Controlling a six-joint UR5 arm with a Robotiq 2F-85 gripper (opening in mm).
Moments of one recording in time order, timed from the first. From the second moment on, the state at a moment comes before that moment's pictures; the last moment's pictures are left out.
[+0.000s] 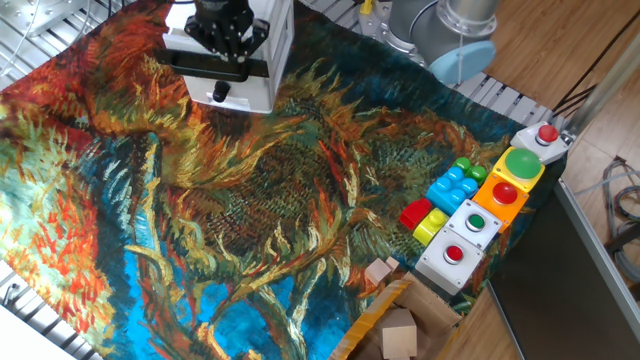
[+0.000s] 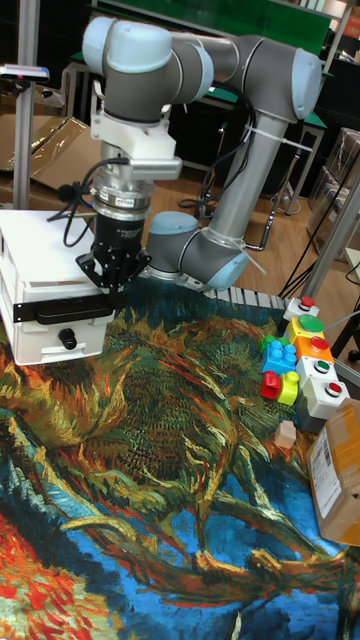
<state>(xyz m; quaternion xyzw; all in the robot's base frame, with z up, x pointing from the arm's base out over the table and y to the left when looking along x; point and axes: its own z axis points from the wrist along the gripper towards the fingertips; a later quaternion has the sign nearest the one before) 0.419 -0.110 0.172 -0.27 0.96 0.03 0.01</state>
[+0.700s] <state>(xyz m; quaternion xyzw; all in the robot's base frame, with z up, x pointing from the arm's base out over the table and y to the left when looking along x) 0.391 -0.119 0.179 -0.27 0.96 0.05 -0.01</state>
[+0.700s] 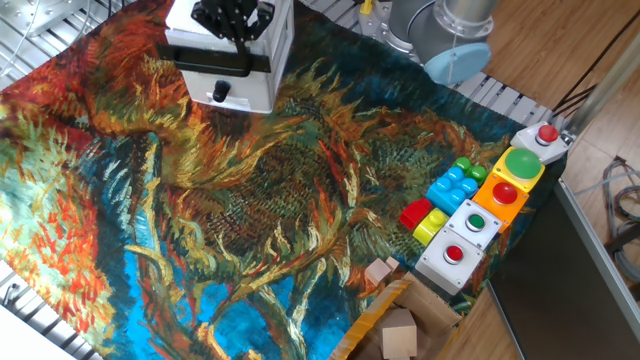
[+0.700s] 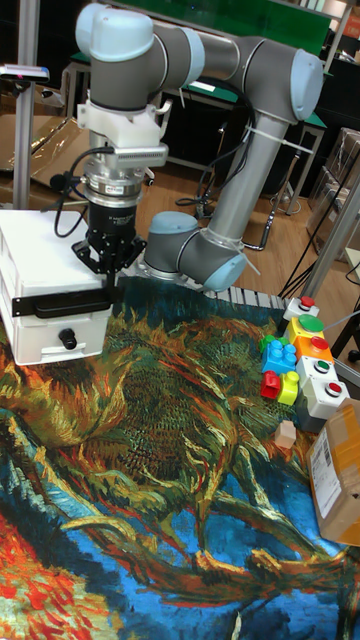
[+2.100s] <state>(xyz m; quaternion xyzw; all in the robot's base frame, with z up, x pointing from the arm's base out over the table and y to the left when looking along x) 0.441 -0.088 0.195 -0.28 0.96 0.03 -0.01</state>
